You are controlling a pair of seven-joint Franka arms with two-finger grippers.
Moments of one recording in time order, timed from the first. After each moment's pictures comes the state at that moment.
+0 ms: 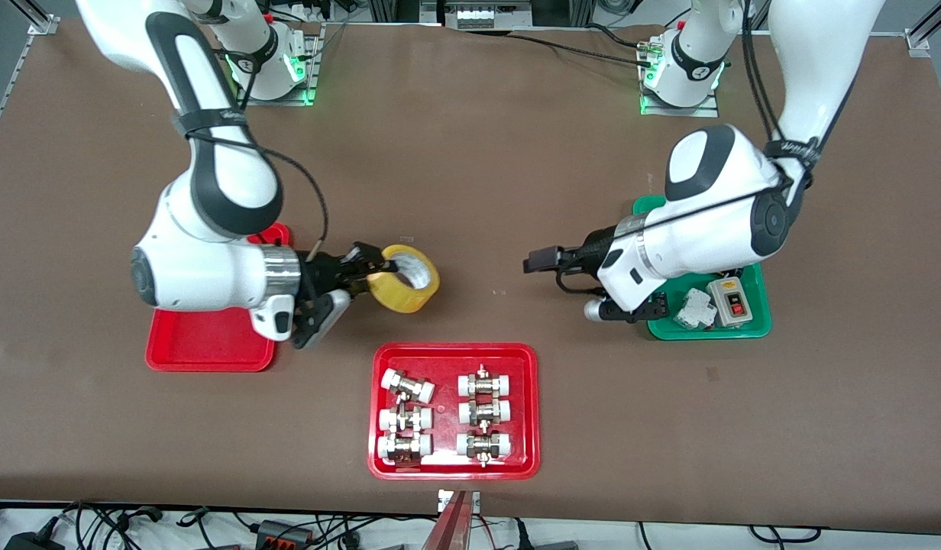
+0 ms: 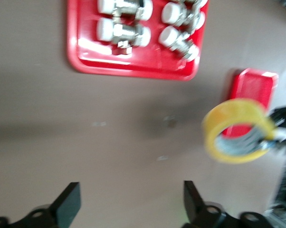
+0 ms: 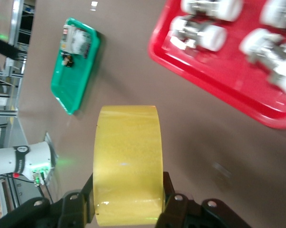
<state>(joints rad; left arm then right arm) 0.10 0.50 -0.61 -1.49 -0.28 1.99 -0.40 0.29 0.58 -0.01 -1.41 0.77 1.83 -0.50</state>
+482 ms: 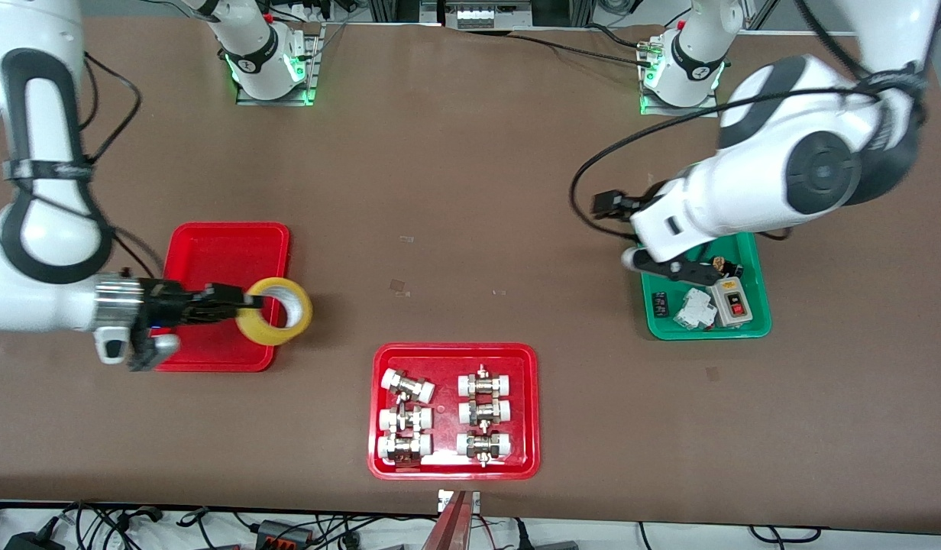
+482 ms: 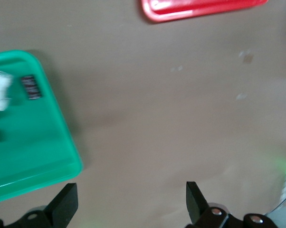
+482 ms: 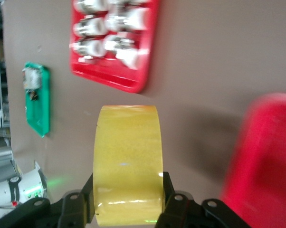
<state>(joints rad) 0.18 0.40 -0.61 -1.37 -0.08 1.49 -0.20 -0.07 0.59 -0.02 -1.49 0.72 1.75 -0.50</state>
